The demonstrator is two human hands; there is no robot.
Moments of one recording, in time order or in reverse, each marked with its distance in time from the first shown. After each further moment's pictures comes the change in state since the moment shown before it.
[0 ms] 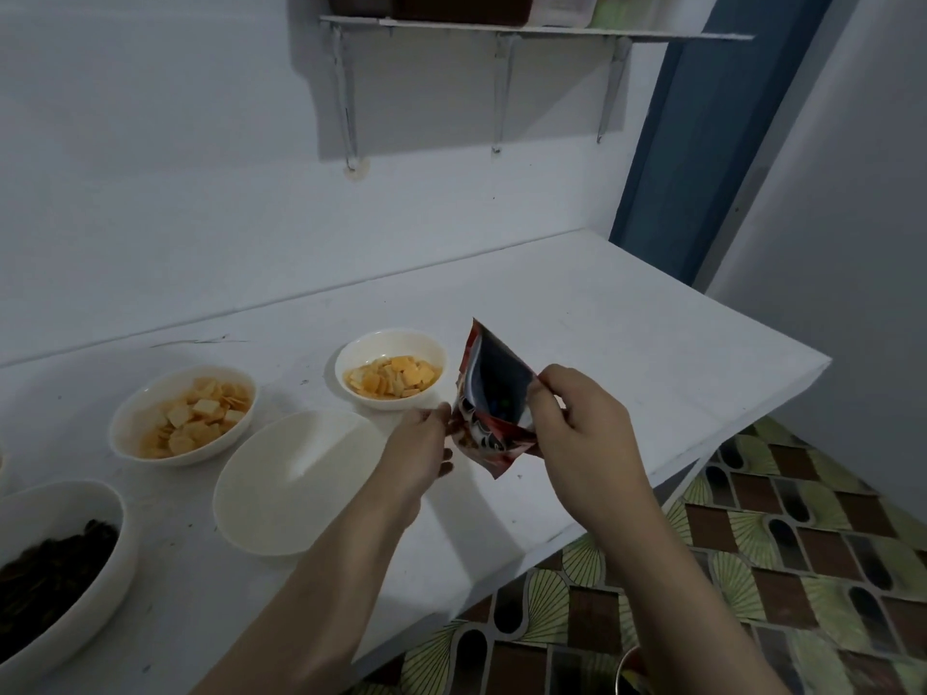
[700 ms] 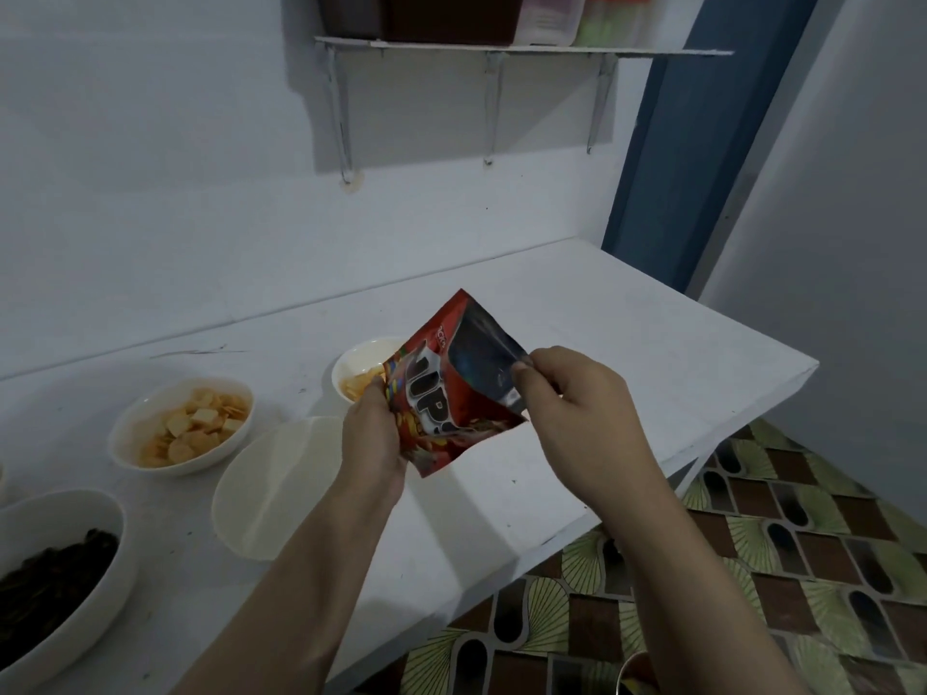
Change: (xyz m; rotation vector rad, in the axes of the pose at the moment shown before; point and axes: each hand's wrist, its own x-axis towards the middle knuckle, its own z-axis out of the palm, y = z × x) left_hand -0.002 0.016 -0.015 -0.526 0.162 0.125; right_hand 0.007 -0.026 -0.020 -0.053 -0.023 -0.045
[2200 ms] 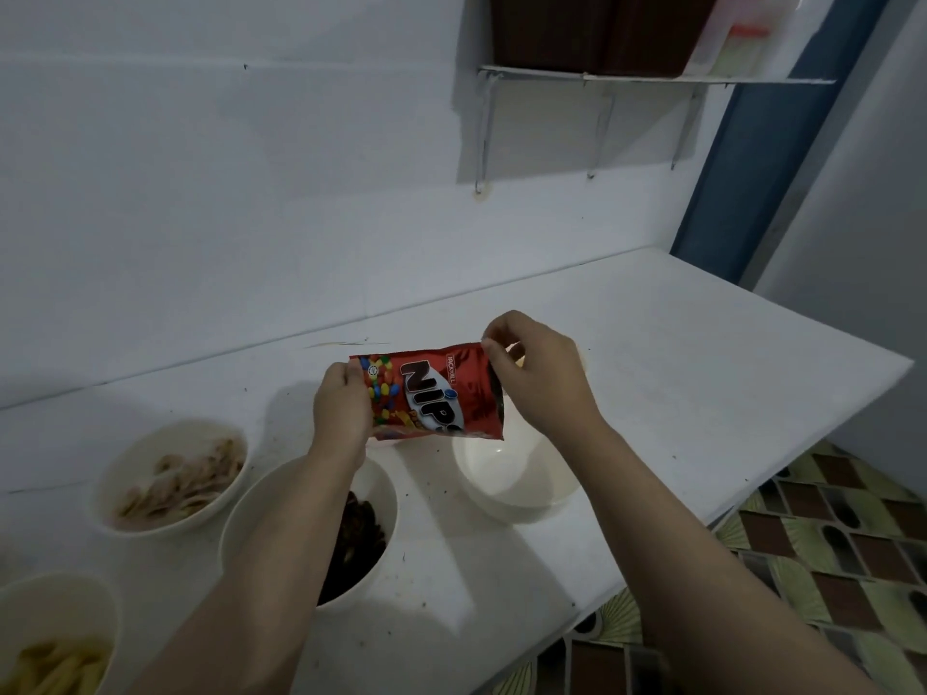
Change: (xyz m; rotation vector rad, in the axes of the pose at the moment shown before) left_hand 0.055 0.109 -0.241 0.477 0.183 0.249; right_hand 0.017 -0.122 0.204 -0.046 0.013 -0.120
